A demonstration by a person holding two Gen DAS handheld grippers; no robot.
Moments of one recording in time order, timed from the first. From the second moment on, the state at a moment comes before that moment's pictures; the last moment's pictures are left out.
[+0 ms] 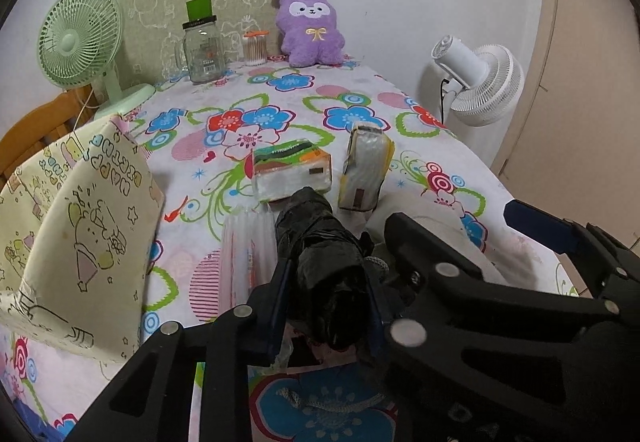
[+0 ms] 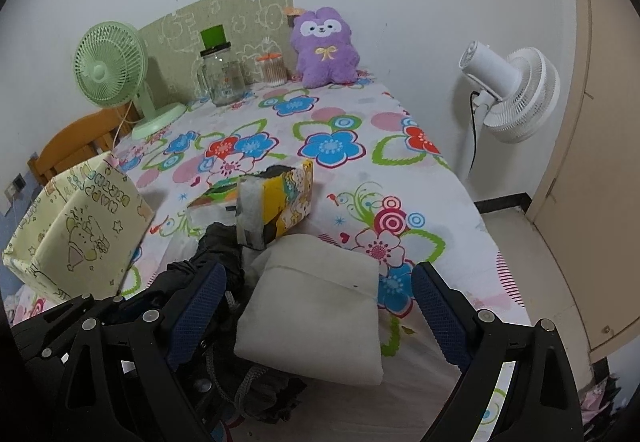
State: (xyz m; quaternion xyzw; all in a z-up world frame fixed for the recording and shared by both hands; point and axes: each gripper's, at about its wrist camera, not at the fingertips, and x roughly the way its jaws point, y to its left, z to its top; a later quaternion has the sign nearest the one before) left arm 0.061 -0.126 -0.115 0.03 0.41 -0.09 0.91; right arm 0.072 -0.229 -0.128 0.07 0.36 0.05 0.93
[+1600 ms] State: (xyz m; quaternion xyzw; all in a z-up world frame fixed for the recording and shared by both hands) left arm 0.037 -0.124 -0.072 0.04 0.37 -0.09 0.93; right arm 0.056 -0.222 -0.095 0.09 0.36 0.08 0.93
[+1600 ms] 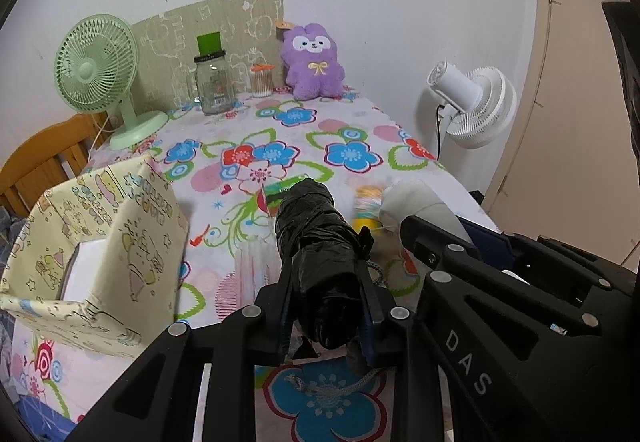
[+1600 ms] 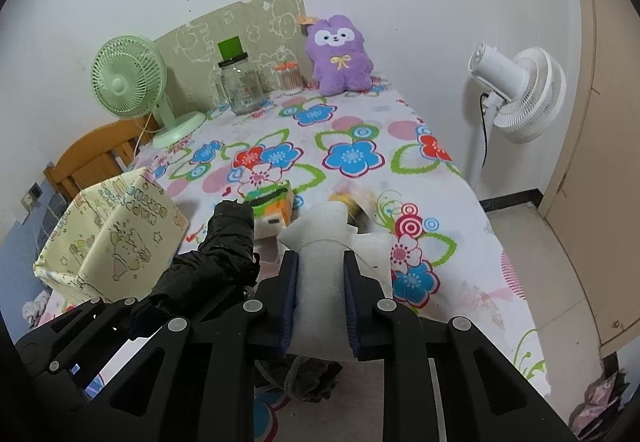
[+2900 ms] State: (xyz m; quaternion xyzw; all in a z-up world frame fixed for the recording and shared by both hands) left arm 0.051 -0.077 -0.002 0.03 0.33 -0.09 0.94; right arm 0.064 -0.178 -0.016 0.06 0.31 0.08 0.94
